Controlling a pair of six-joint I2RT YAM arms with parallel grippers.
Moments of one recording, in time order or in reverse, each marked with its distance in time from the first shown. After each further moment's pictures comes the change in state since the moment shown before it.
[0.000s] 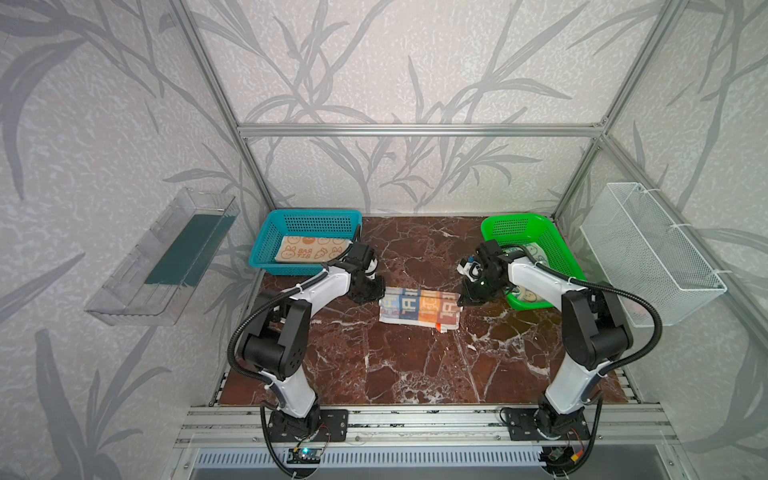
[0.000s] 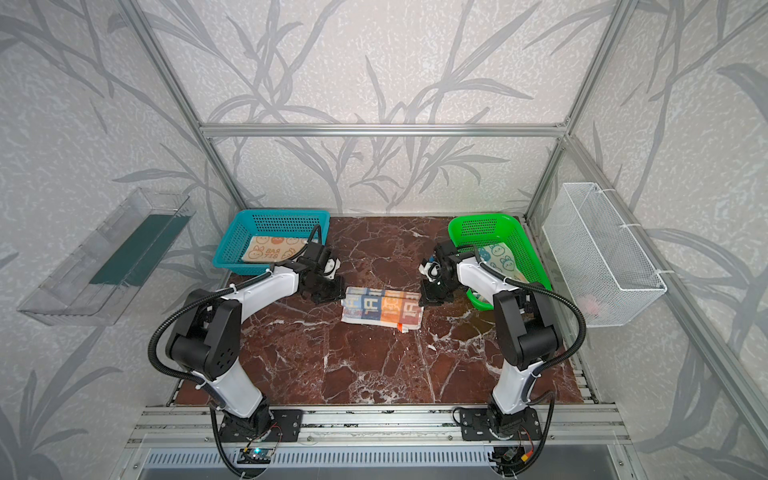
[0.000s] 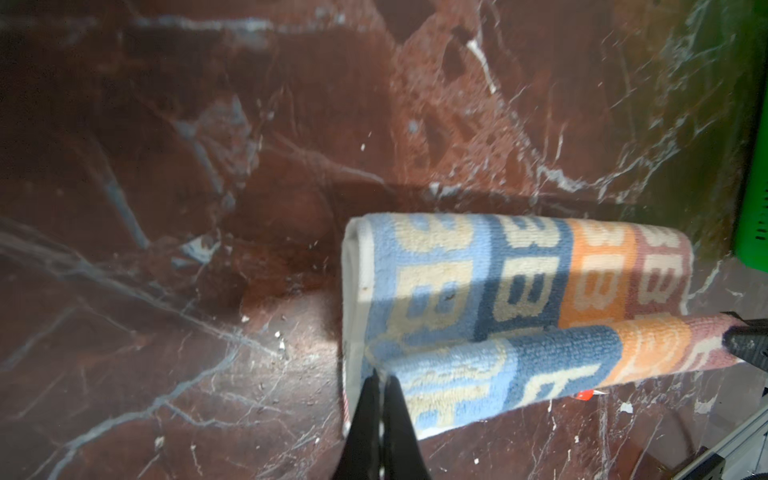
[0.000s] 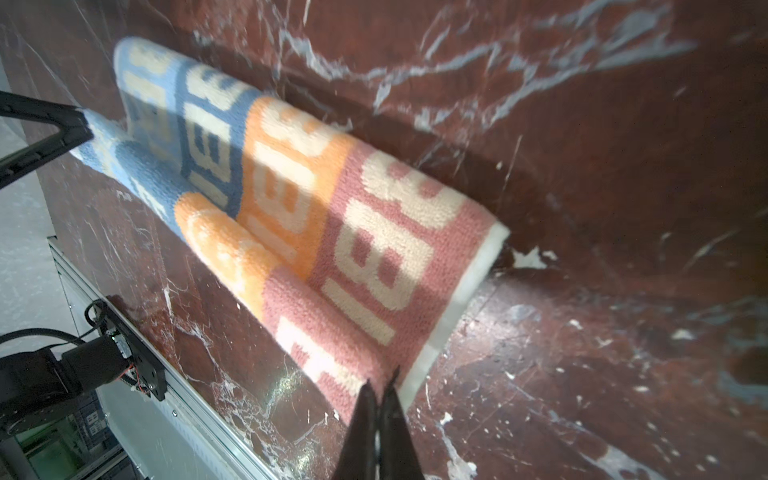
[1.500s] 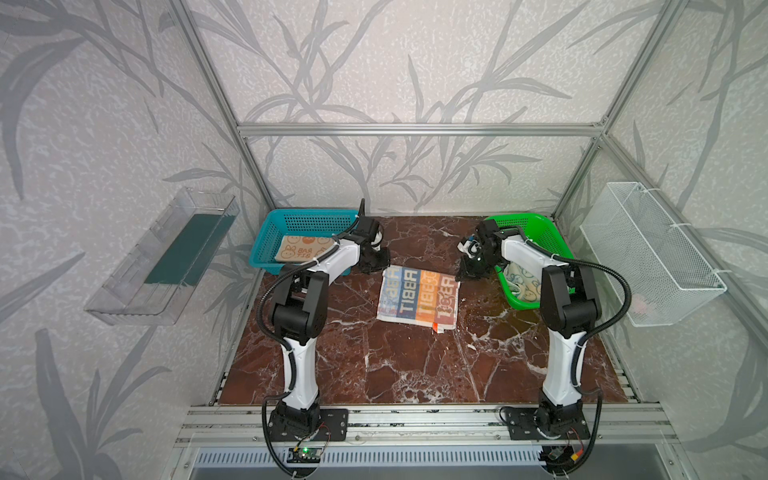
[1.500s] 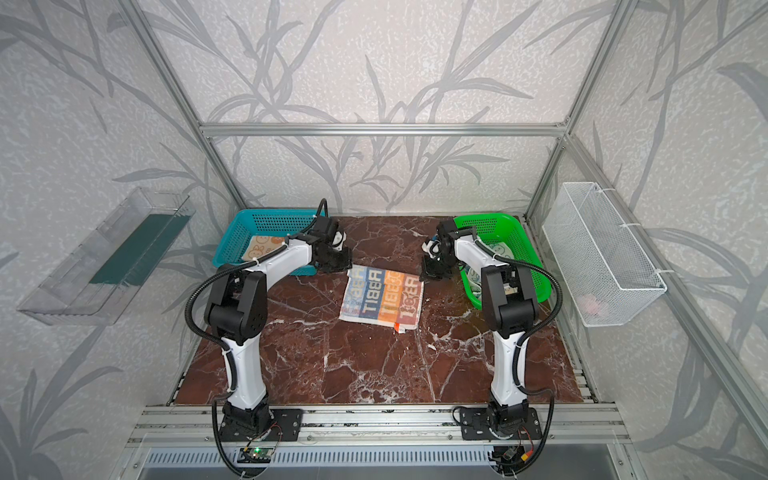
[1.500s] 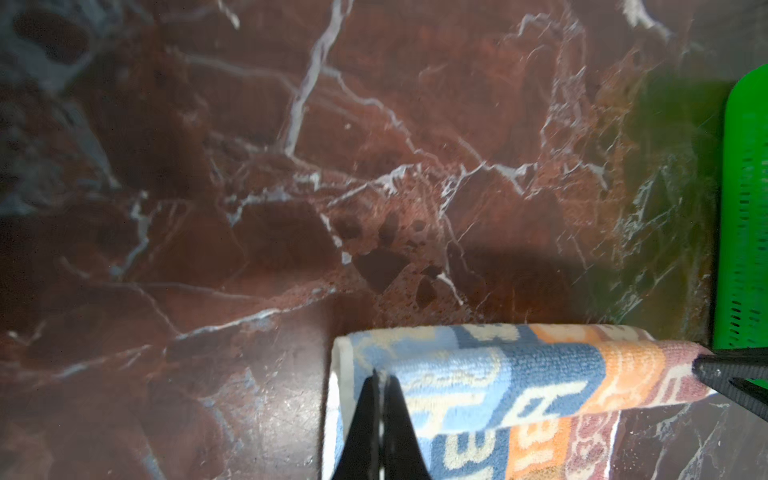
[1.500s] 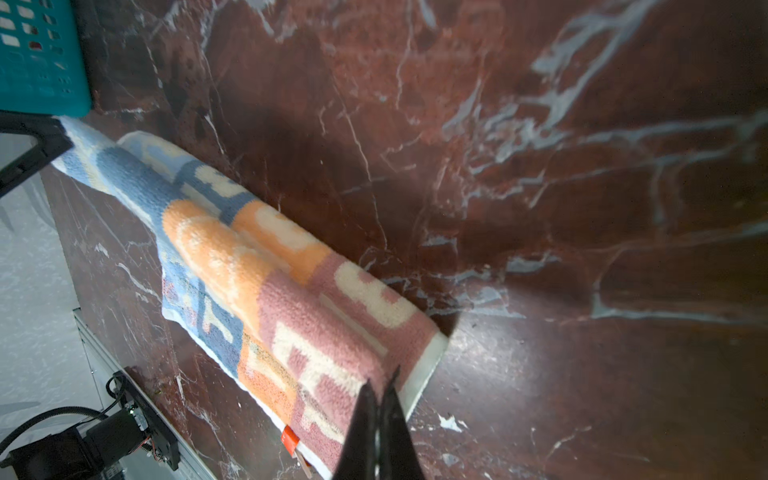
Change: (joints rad) left arm 0.040 0.290 0.403 -0.050 -0.027 0.033; right arm -0.094 0.270 0.350 -0.065 -0.022 -0.003
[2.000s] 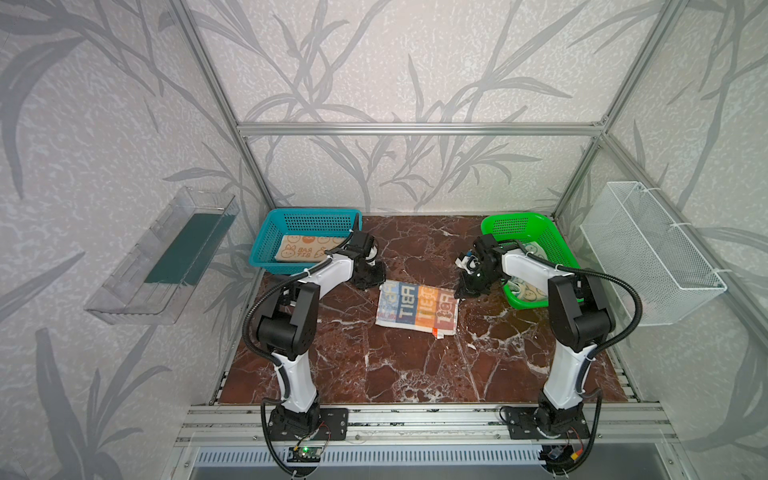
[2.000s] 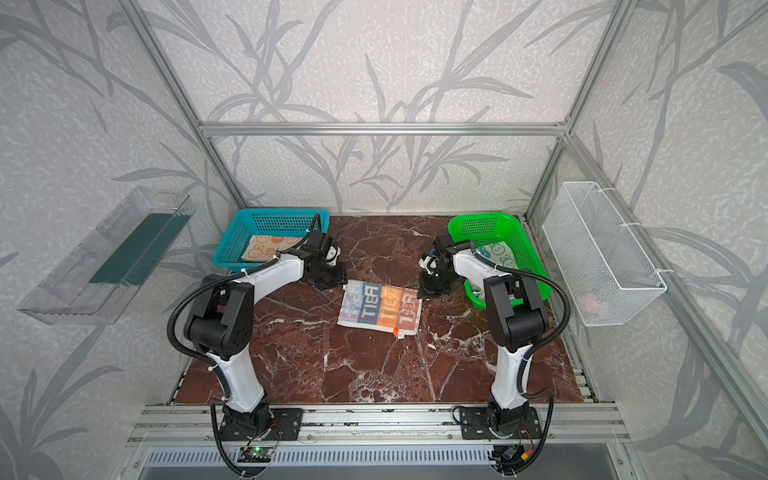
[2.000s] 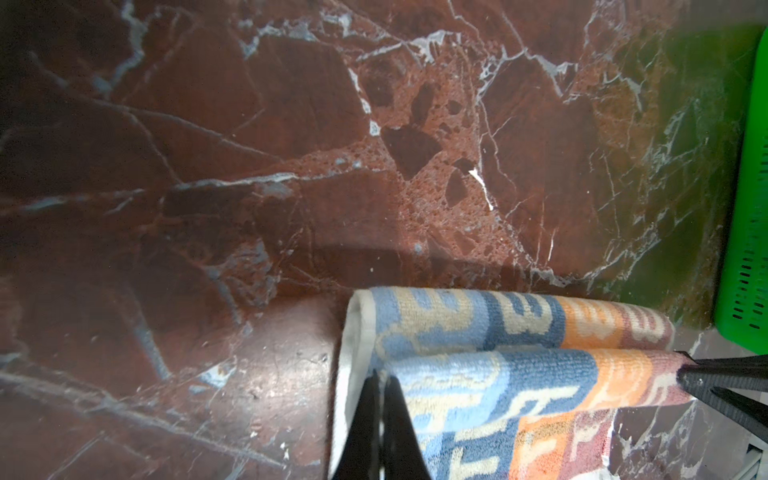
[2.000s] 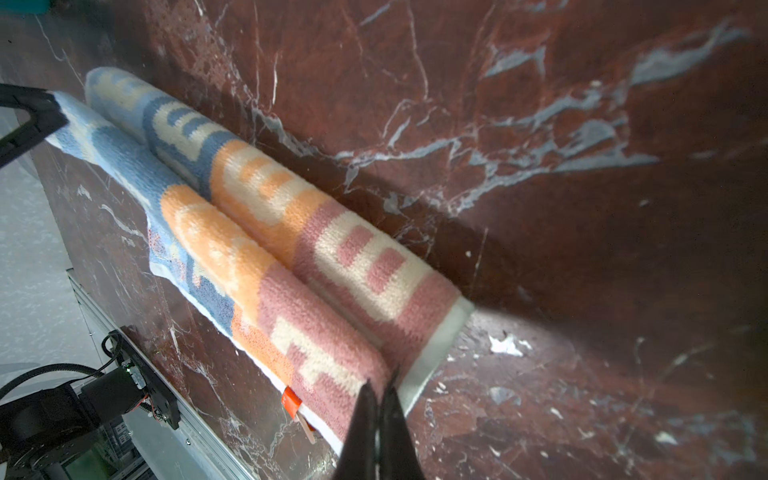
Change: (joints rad) left arm 0.000 -0.167 -0.230 0.070 0.023 -0.049; right arm 0.055 -0.153 -0.219 0.060 0.001 0.021
